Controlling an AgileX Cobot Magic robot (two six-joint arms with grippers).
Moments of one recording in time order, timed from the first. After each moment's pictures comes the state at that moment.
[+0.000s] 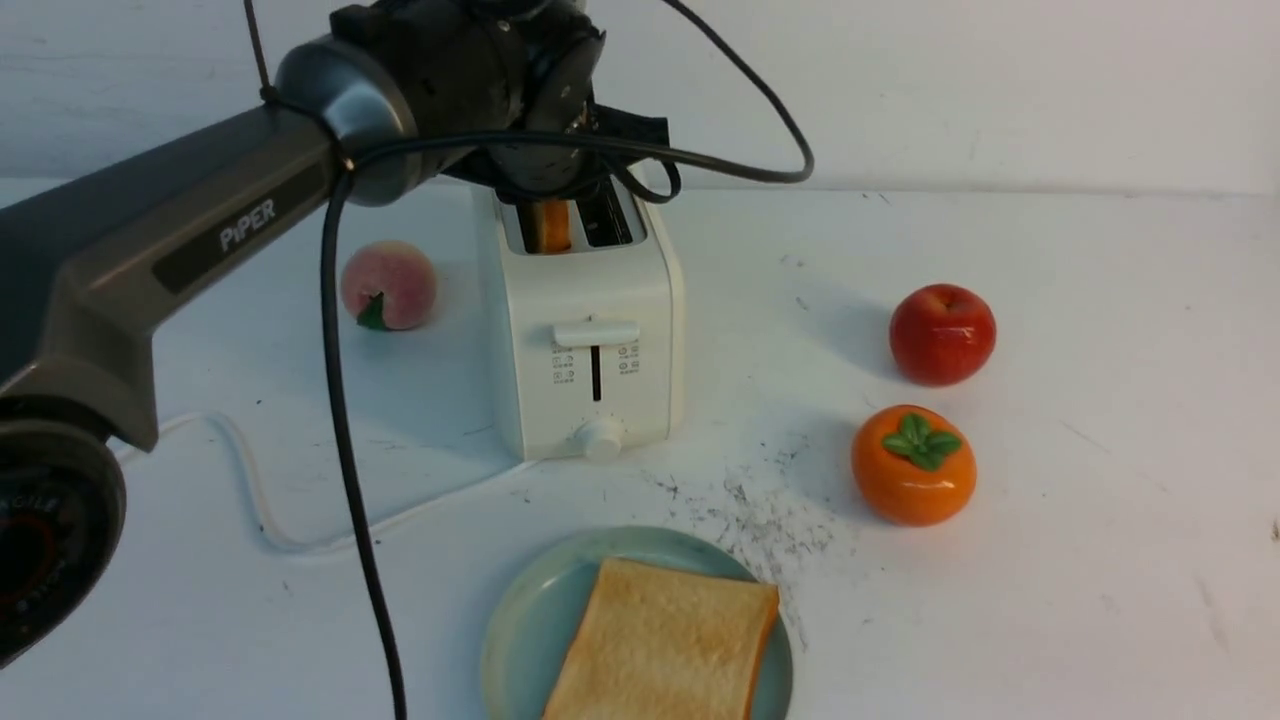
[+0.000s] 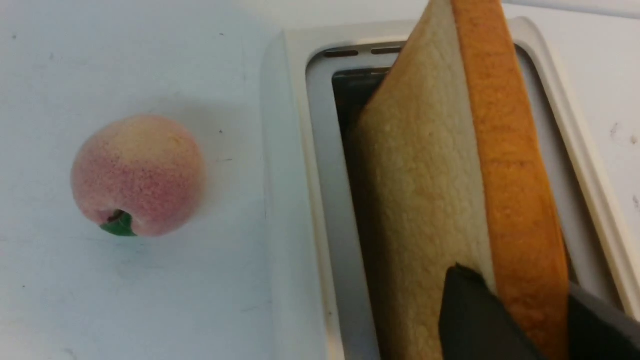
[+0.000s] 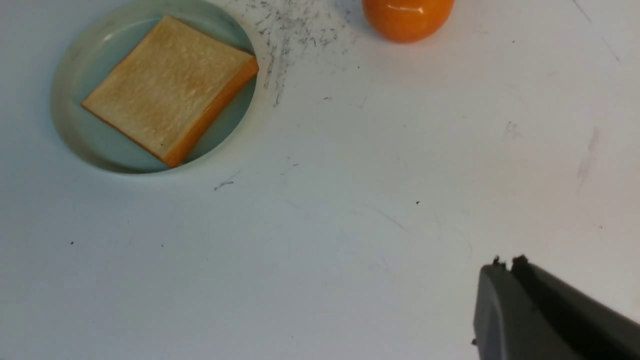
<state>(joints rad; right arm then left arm) 0.41 0.51 -0.80 0.01 1.12 0.07 -0.50 2.06 -1.99 0.45 0.81 -0.83</state>
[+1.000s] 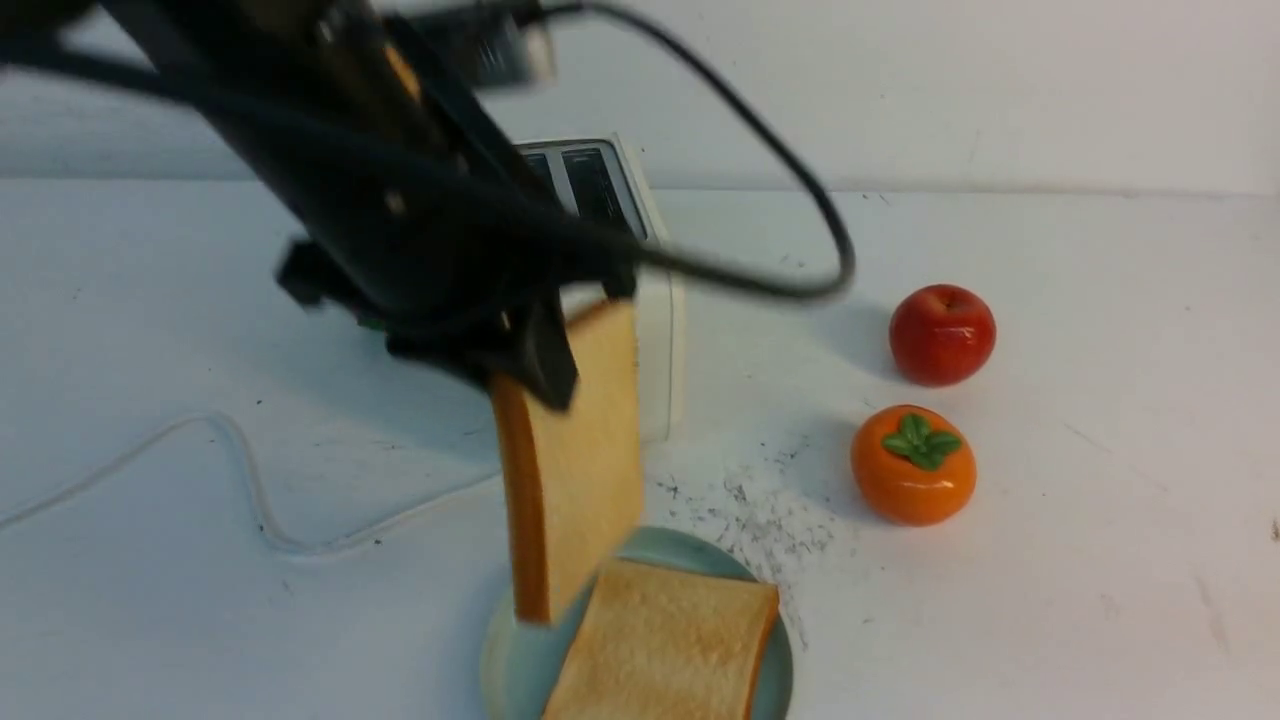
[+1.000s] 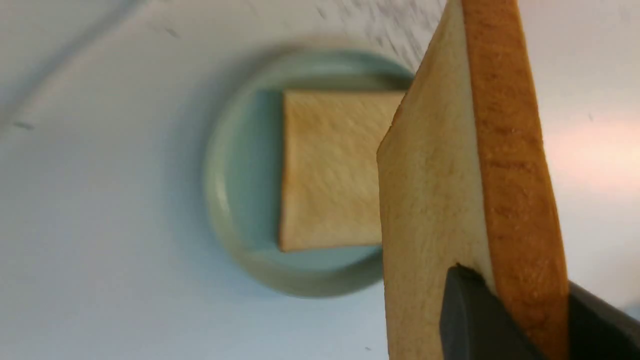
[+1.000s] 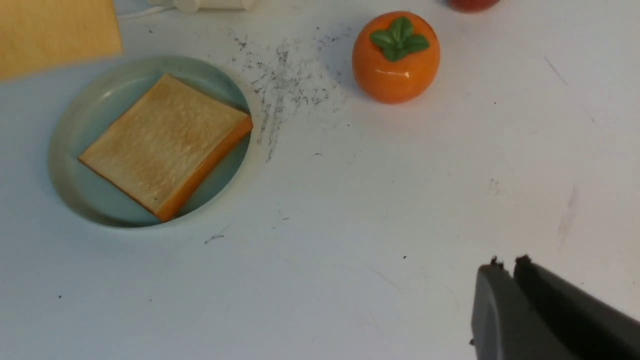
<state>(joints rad) 0.41 0.51 -0.80 -0.02 1.02 0.07 -0.51 1.55 -1.49 -0.33 1.19 -0.22</state>
